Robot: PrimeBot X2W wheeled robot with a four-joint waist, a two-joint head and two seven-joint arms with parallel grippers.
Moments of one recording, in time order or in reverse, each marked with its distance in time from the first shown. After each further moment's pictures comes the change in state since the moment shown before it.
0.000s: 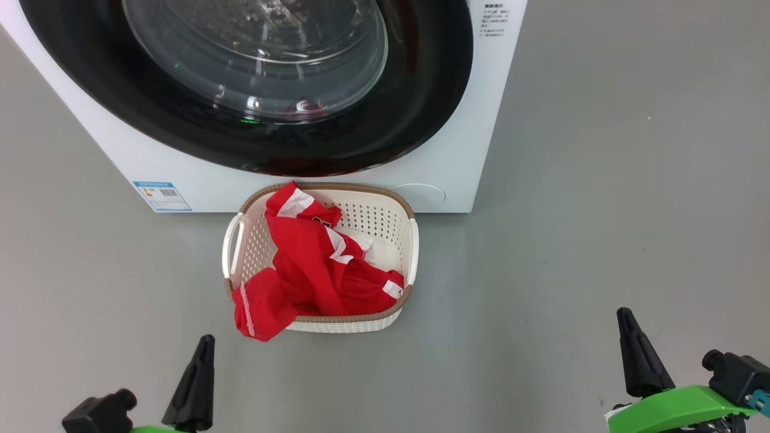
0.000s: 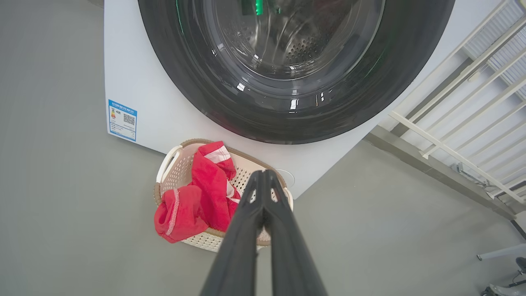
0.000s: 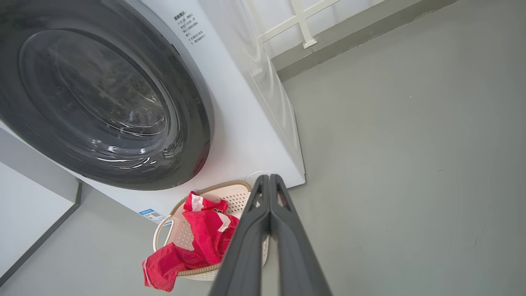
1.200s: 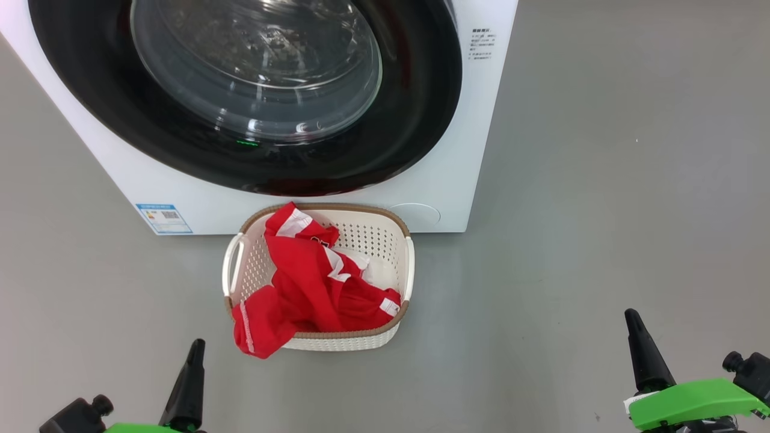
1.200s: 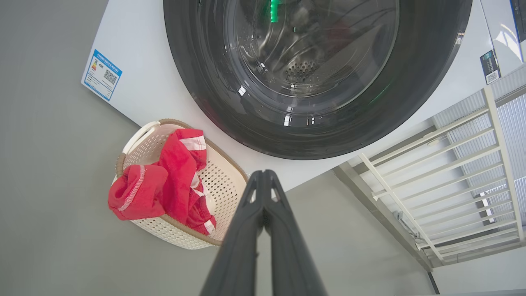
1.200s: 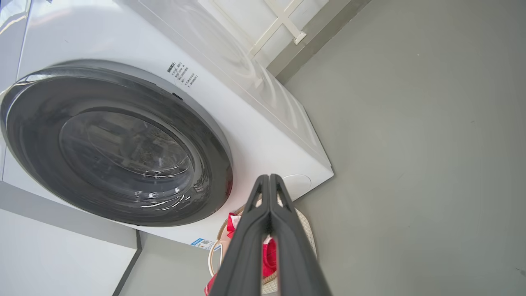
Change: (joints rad) left arm -0.001 -0.004 0.027 0.005 -0.354 0.000 0.094; right arm -0.008 -0.017 -0.003 -0.001 0.365 0.000 0.092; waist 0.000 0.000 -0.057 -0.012
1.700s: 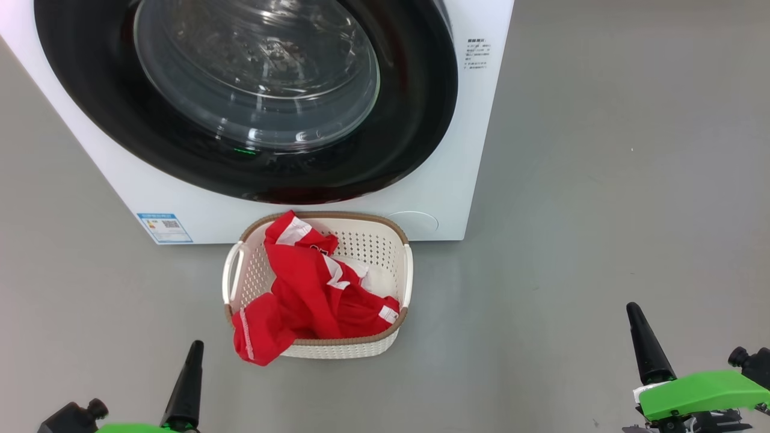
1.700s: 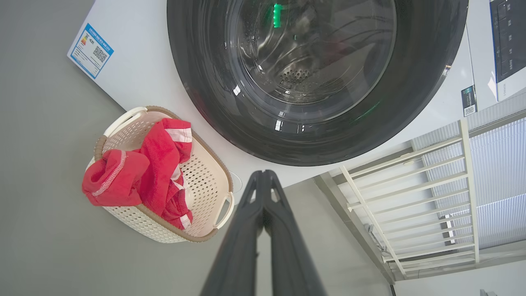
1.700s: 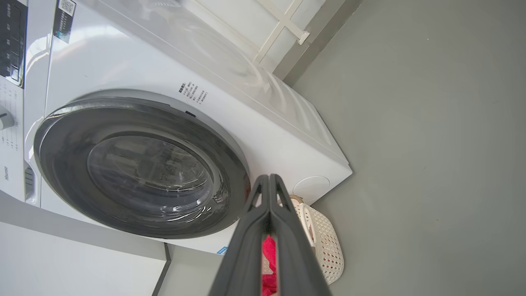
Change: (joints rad) left arm 0.000 -0.007 0.013 0.002 -0.134 0.000 0.036; right arm -0.018 -0.009 -0.003 -0.002 0.132 0.000 0.039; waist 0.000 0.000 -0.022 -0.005
